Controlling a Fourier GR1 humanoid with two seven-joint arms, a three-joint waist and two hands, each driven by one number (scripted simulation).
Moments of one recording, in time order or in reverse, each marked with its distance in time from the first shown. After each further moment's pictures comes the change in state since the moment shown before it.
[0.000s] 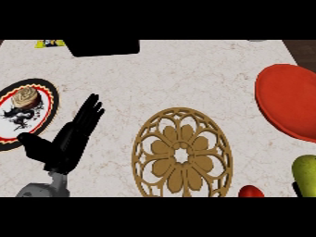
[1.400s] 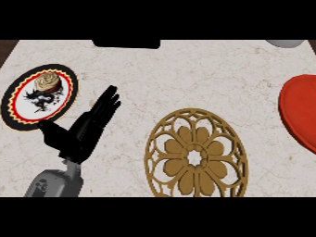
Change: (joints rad) left arm -0.099 -0.066 -0.011 0.028 -0.045 -0.066 0.048; right arm -0.570 0.278 -0.110 1.110 0.071 0.105 -0.481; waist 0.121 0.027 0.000
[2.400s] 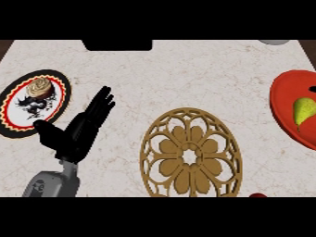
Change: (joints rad) left arm 0.015 -0.004 0.038 0.016 -0.012 0.004 -0.009; right arm -0.278 0.206 -0.364 0.569 -0.381 0.169 -0.456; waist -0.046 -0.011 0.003
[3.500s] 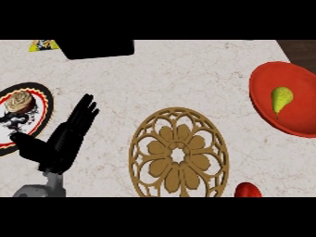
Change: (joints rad) left arm 0.101 0.027 0.060 -0.039 0.014 -0.002 -0.022; right arm 0.970 -0.028 -0.405 -0.479 -0.500 0.509 -0.310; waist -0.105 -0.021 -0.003
